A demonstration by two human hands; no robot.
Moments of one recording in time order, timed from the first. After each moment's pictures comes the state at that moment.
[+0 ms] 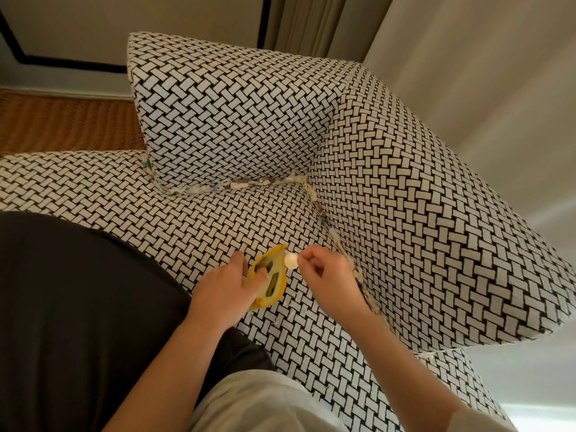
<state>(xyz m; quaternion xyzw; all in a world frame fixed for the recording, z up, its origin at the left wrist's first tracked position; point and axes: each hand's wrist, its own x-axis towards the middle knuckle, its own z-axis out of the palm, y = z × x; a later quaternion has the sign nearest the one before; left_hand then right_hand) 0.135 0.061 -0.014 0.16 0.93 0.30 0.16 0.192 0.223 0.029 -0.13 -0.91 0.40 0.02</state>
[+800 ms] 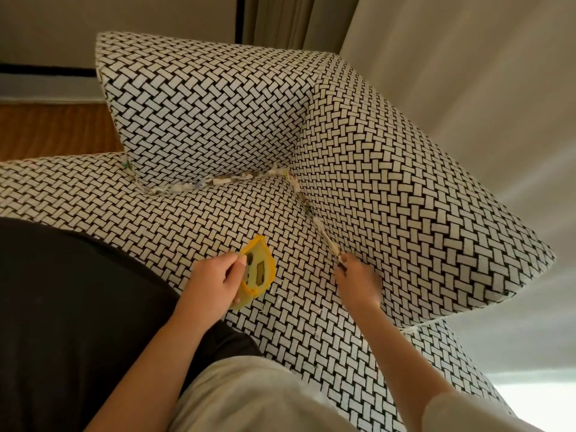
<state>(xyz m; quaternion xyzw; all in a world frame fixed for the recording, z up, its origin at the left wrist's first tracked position) 0.149 0.056 -0.012 0.22 0.87 0.44 0.10 0.225 0.296 -0.026 -0.36 -0.92 0.14 -0.01</state>
